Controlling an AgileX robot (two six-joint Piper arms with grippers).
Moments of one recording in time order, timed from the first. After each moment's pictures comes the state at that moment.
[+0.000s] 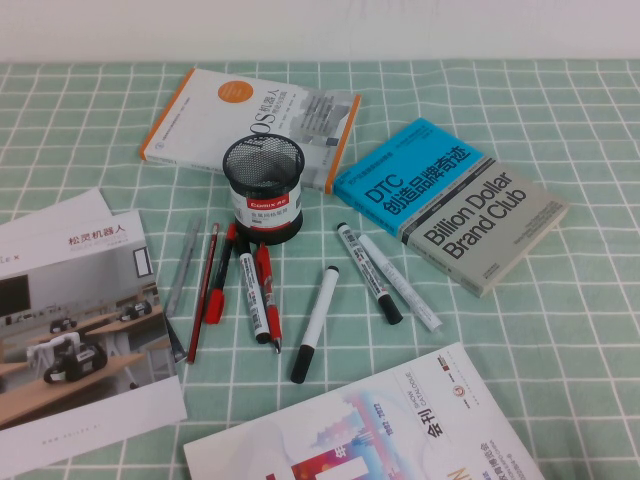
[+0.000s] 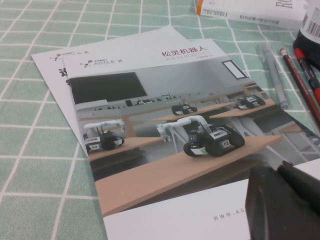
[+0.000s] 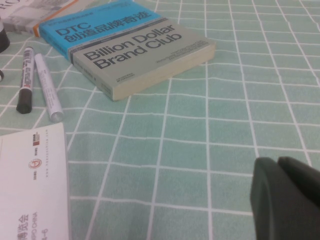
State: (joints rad) right arm 0.06 -0.01 0.03 0.21 0.35 -0.20; left arm -0.07 -0.01 0.02 -0.04 0.38 0.00
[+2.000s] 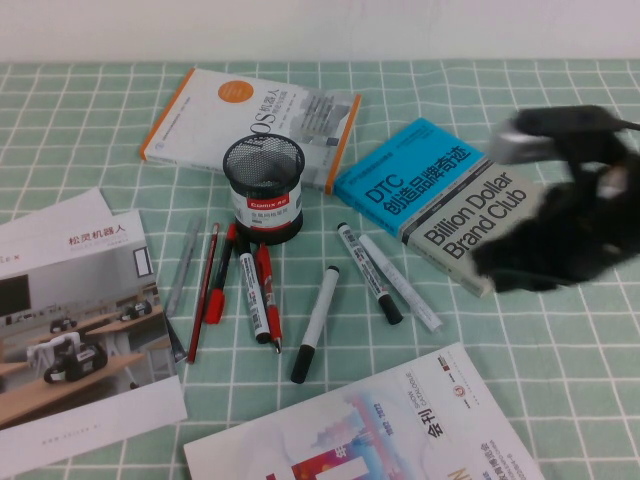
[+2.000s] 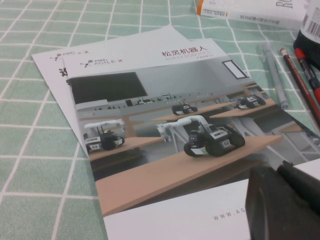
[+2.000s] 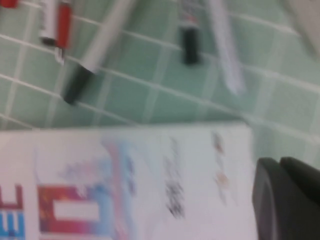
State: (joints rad) right arm 0.42 1.41 -1.14 0.20 0.93 0.02; left arm -0.07 -0.01 0.02 -0.04 0.38 0.00
